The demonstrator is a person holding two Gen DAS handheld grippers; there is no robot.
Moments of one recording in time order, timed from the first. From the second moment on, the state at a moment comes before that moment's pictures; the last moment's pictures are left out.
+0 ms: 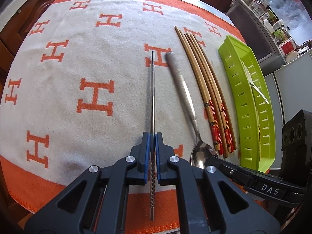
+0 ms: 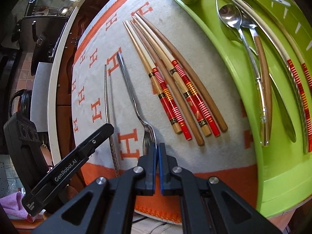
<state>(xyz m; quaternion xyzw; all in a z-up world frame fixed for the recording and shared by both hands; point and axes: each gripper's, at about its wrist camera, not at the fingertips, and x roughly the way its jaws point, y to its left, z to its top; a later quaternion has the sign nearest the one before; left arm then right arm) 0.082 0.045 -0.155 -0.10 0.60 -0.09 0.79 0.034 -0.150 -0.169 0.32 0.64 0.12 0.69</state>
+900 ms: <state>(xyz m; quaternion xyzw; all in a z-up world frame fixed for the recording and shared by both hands) 0.111 -0.092 -0.079 -0.10 0.59 -0.20 0.78 0.002 -0.263 -0.105 0.37 0.51 0.04 0.78</state>
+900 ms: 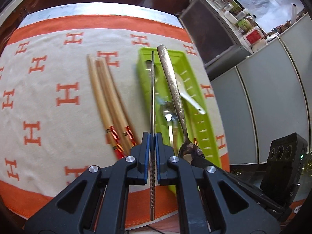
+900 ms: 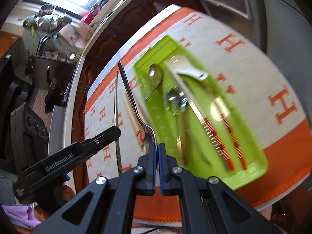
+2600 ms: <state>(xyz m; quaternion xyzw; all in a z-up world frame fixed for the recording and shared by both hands) 0.063 -0.066 -0.081 0.03 0.56 -0.14 0.82 -0.001 -0.242 -0.101 0.20 0.52 0.00 0.83</state>
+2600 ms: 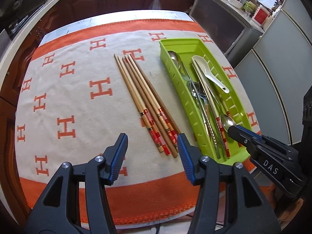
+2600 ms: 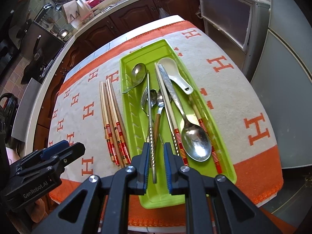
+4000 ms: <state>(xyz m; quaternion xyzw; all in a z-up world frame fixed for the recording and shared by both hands) 0.081 0.050 -0.131 -0.01 0.58 -0.03 0.82 0.071 -0.117 -0.132 0.06 0.57 0.12 0.81</state>
